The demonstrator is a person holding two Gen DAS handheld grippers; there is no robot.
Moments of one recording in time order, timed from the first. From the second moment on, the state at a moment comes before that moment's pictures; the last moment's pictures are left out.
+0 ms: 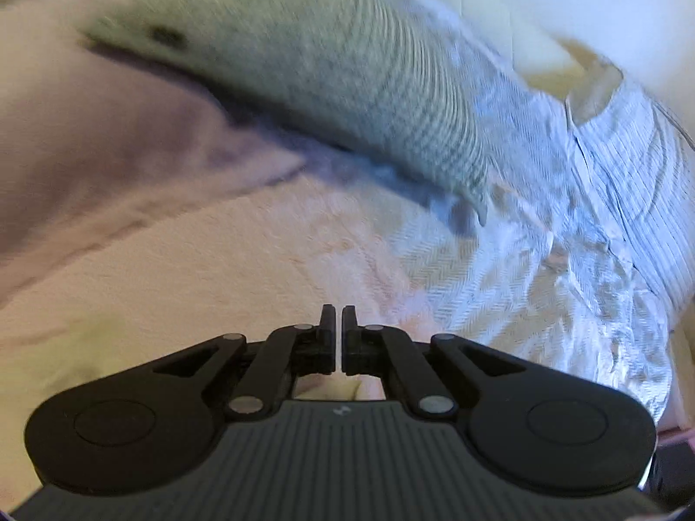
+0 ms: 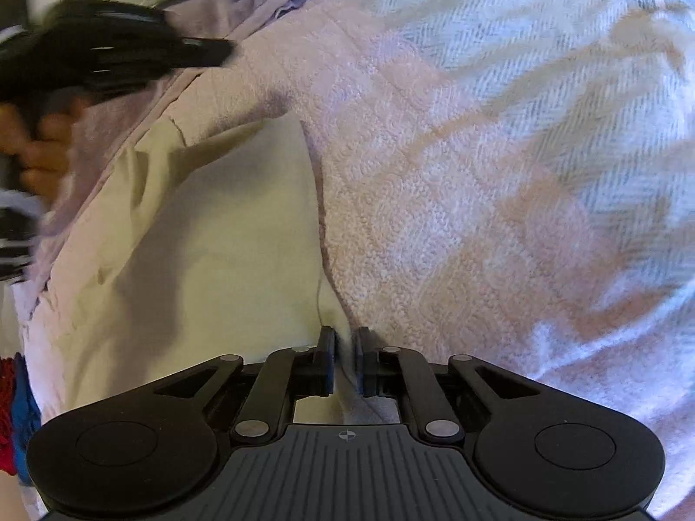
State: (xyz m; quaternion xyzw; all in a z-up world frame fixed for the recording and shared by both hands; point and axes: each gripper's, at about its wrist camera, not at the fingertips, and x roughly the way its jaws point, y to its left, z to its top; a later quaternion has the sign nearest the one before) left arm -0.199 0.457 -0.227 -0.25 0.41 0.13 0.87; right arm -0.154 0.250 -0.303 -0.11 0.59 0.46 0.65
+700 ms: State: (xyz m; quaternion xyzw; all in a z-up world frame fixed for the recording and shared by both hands) left arm -0.592 0.336 -0.258 -0.50 0.29 0.51 0.64; right arm -0.215 0.264 -0.291 -0.29 0.42 0.55 0.66
